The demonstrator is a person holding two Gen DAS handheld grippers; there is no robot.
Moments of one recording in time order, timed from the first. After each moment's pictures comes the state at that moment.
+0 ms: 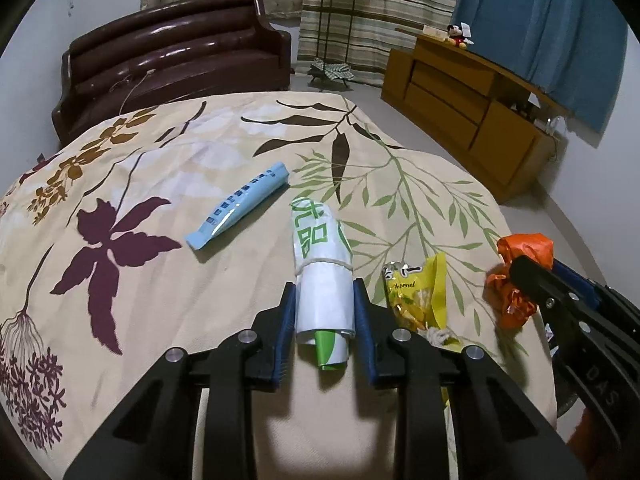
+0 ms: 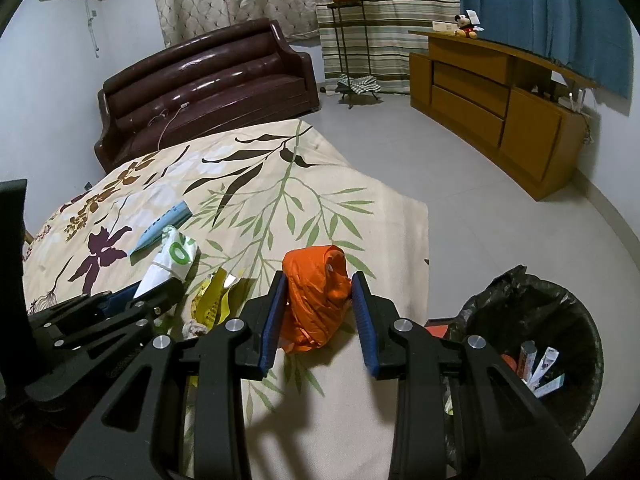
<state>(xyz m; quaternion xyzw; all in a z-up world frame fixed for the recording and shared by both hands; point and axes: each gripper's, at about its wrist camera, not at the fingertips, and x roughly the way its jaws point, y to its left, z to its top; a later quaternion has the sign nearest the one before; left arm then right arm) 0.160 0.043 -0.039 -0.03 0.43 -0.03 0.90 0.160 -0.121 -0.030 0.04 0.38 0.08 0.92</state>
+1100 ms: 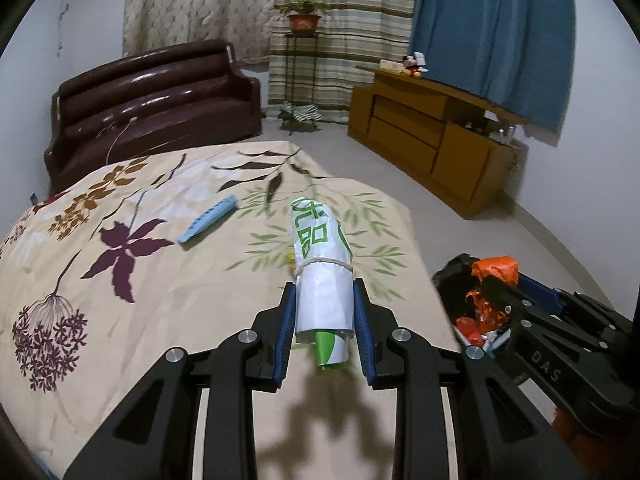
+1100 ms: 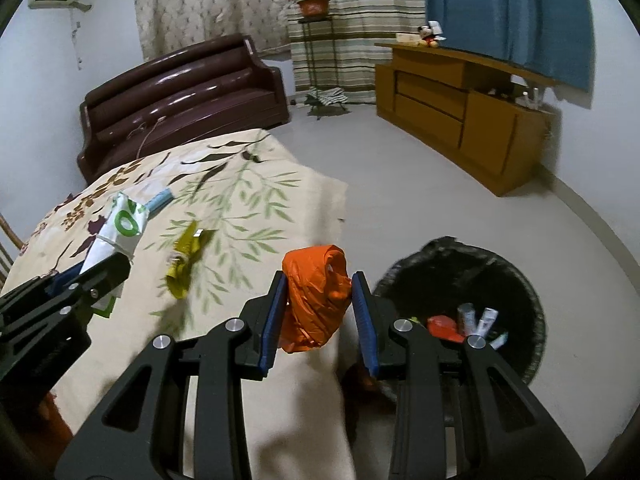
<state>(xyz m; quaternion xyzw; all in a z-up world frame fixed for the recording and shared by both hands) 0.067 -0.009 0.010 -0.01 0.35 -0.08 0.93 0.073 -0.182 -0.013 0.04 0.35 0.03 0.93</state>
